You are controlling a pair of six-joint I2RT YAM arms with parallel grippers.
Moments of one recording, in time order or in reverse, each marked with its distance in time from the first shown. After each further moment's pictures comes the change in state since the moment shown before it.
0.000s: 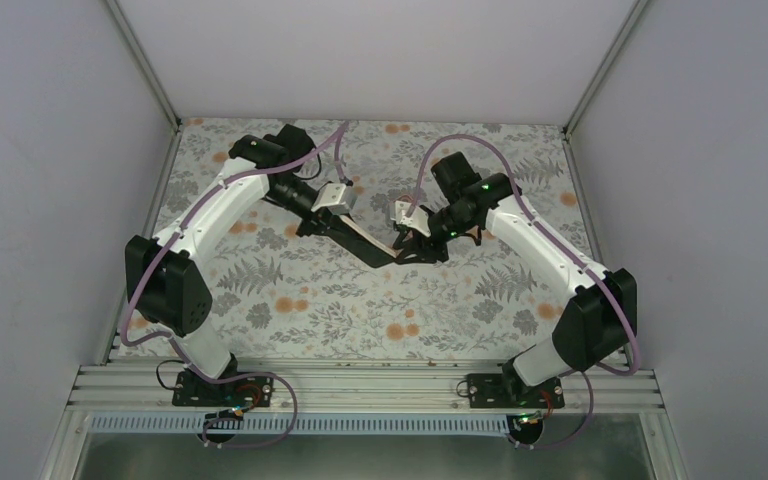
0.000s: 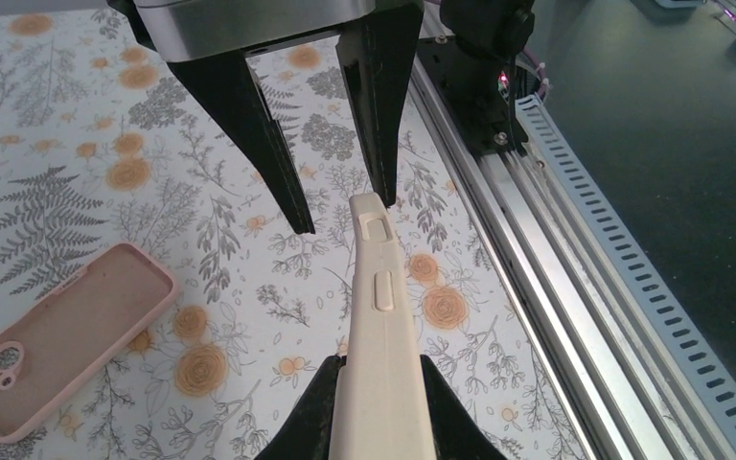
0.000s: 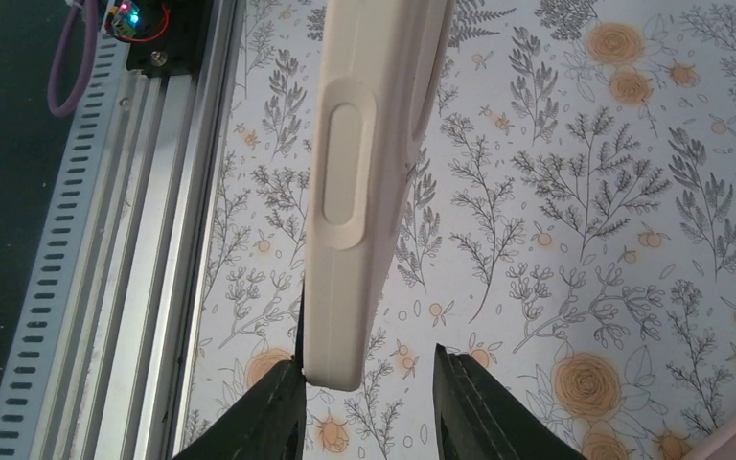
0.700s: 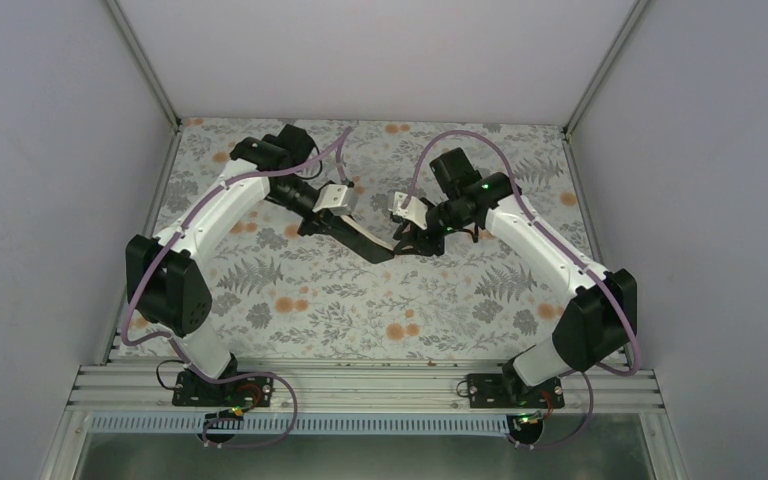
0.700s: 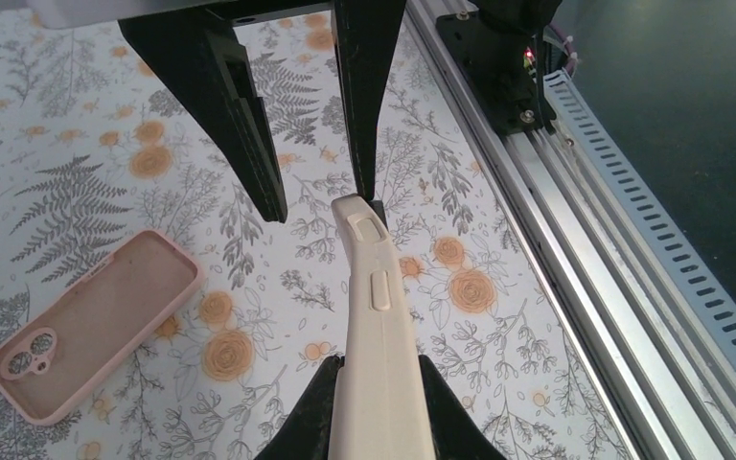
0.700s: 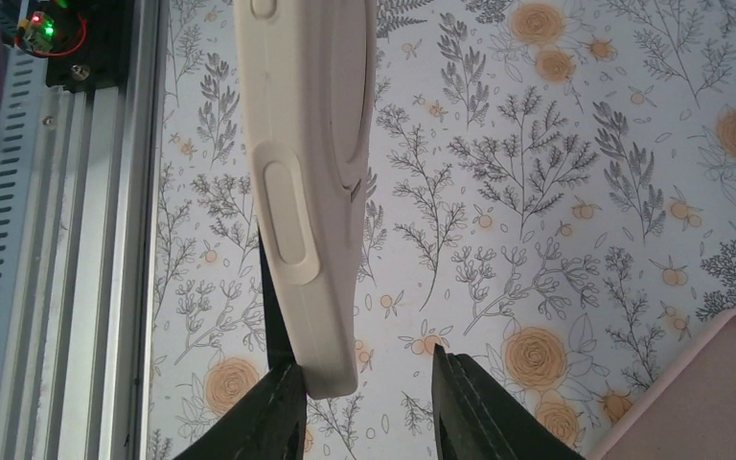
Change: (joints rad) left arm -0.003 -0.002 -0.024 0.058 -0.036 0.000; right arm 0.006 0.000 0.011 0.079 0.094 0.130
